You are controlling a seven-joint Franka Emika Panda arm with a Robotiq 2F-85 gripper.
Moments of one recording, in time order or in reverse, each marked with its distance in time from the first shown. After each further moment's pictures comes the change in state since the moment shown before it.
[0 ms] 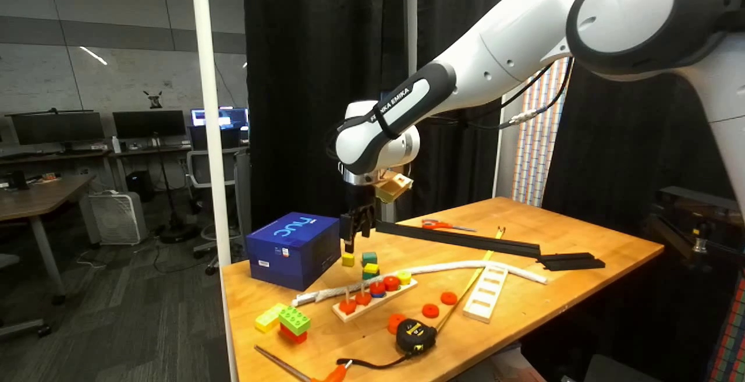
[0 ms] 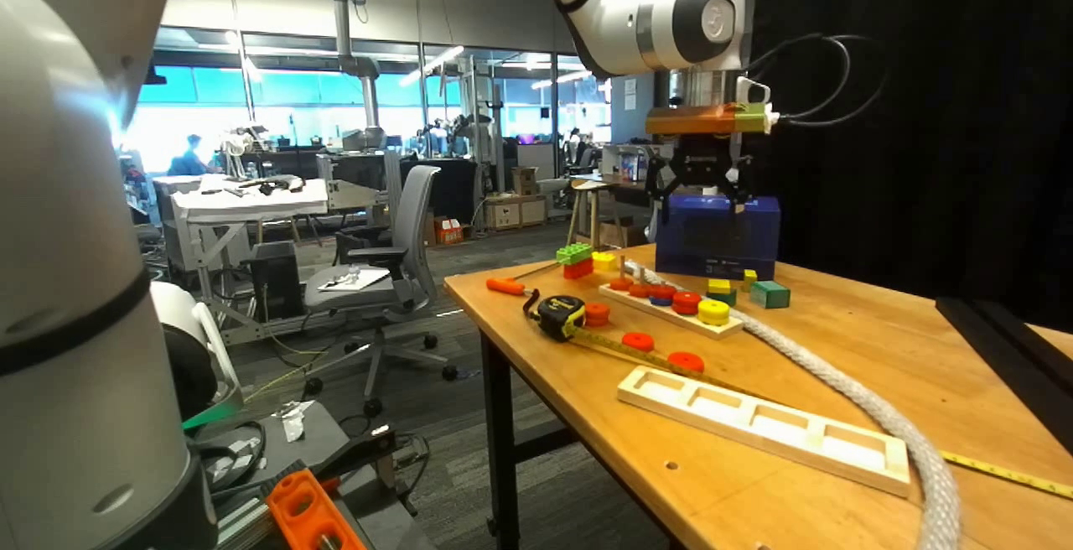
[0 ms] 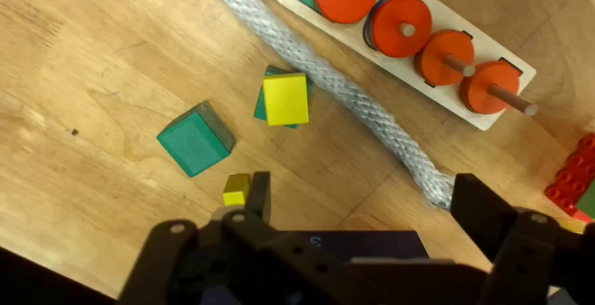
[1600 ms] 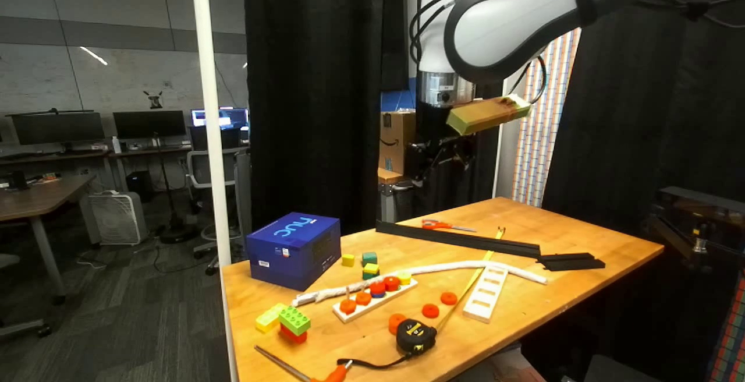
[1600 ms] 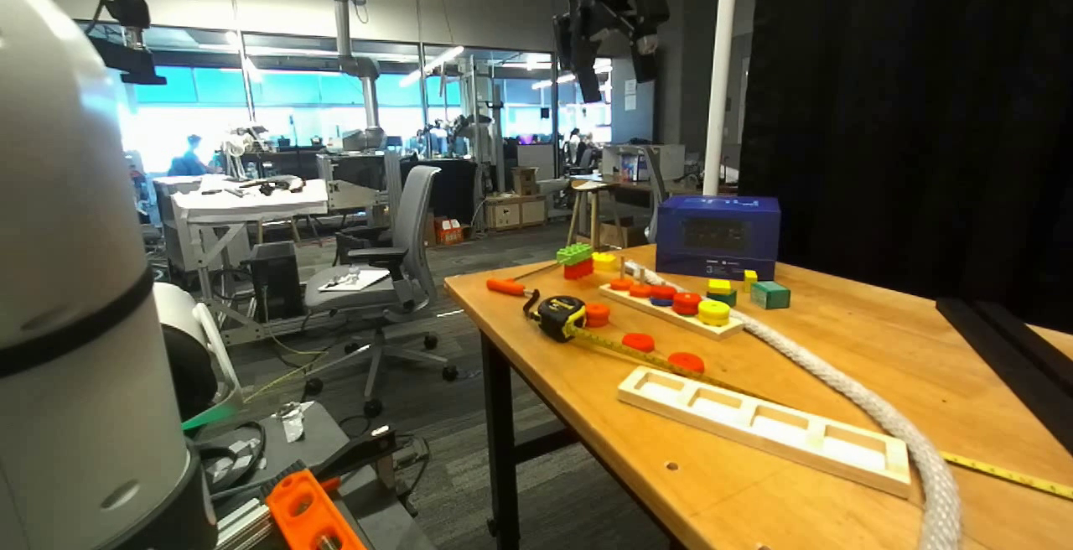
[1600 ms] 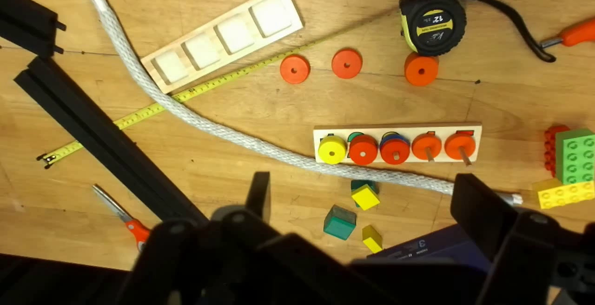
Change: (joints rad) arm 0.053 -0.852 0.004 -0.561 -0.193 -0.238 0.747
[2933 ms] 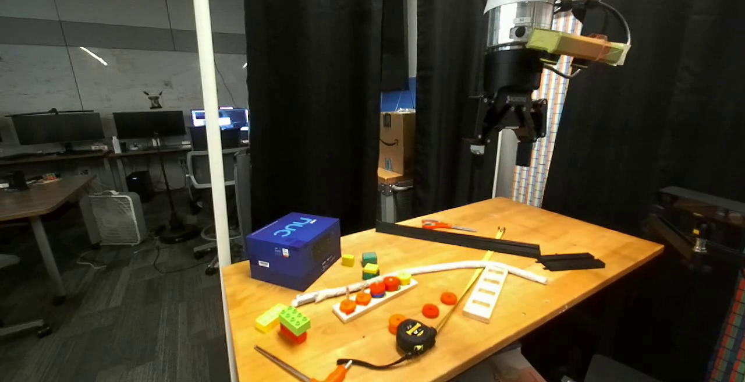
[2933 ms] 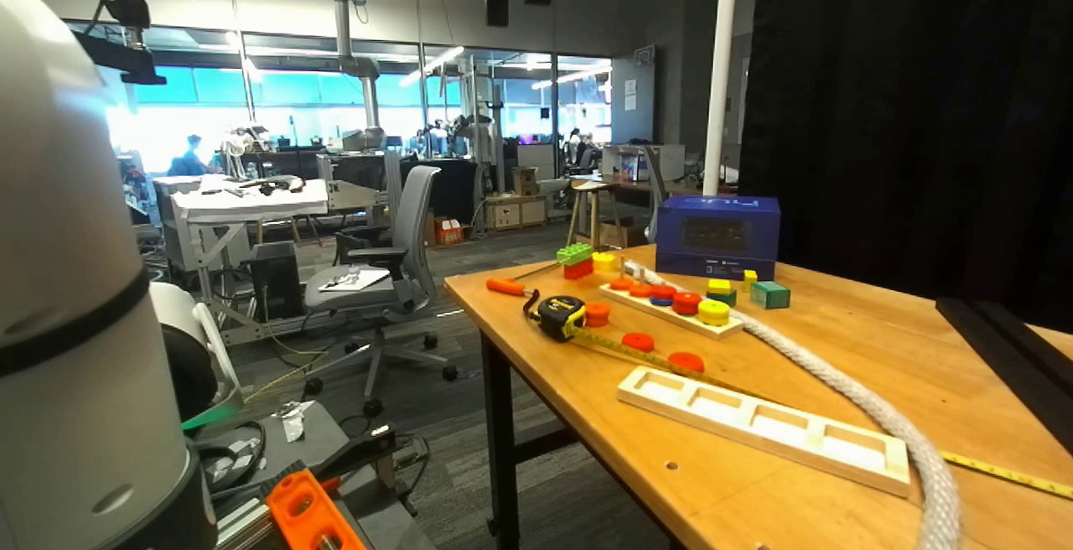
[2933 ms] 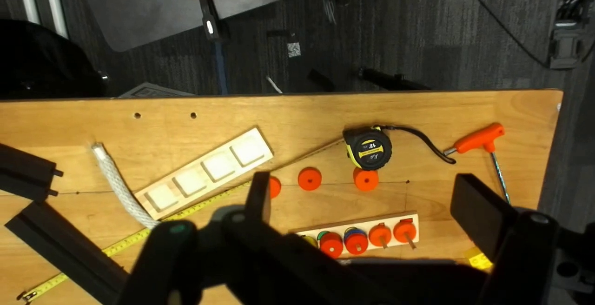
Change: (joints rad) arm -0.051 -0.254 -0.034 0.011 0.257 -0.410 -0.112
